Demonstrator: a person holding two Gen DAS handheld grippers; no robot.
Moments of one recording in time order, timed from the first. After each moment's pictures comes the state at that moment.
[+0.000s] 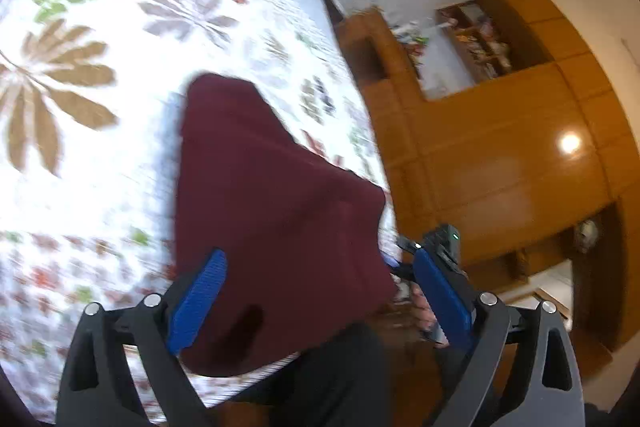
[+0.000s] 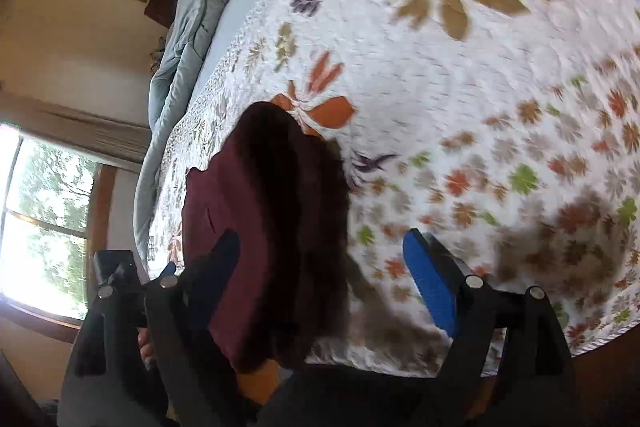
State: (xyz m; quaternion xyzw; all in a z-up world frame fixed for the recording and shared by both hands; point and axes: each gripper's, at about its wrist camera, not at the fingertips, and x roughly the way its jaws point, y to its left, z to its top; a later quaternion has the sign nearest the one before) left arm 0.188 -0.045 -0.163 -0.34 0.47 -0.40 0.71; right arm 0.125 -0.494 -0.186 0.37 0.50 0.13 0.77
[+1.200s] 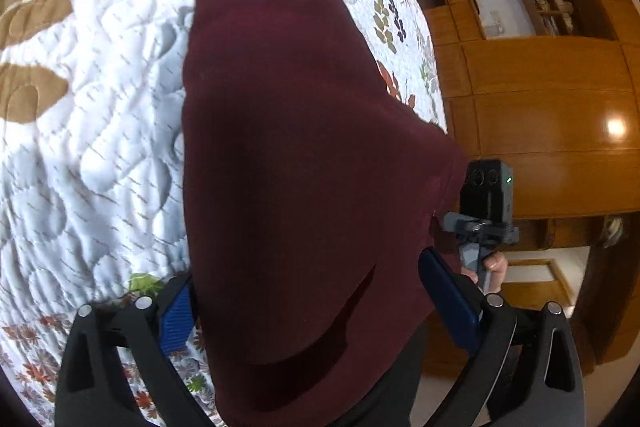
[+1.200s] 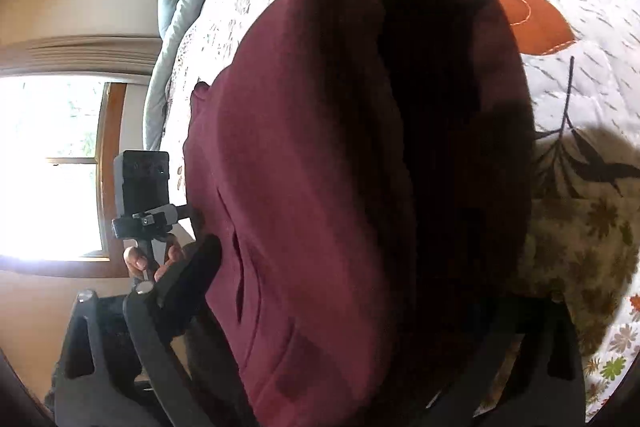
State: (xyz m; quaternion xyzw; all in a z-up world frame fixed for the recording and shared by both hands) left arm 0.236 -0.078 -0.225 -0.28 0.62 -0.40 0.62; right arm 0.190 -0.404 -0.206 0.31 0.61 0.22 0.69
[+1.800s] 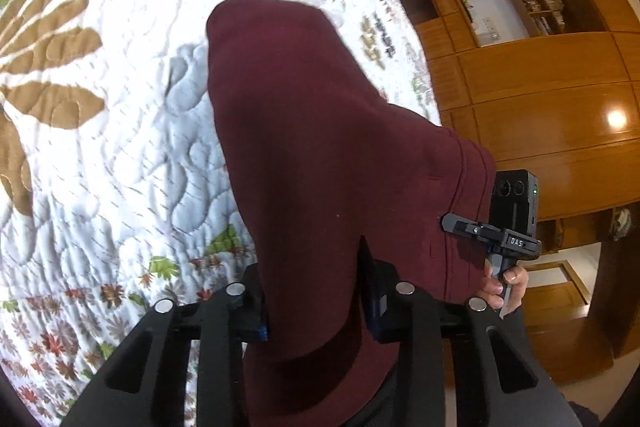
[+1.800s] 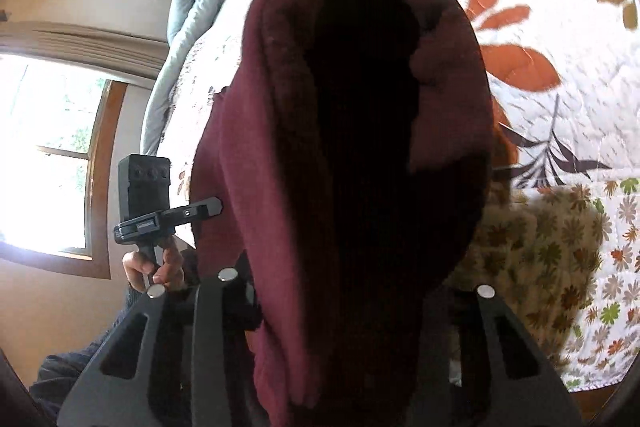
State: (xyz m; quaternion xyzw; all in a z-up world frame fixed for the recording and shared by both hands) left arm 0.213 -0.050 -0.193 -0.26 0.58 -0.39 0.66; right arm 0.174 -0.400 -0.154 0.28 0.58 0.22 0.73
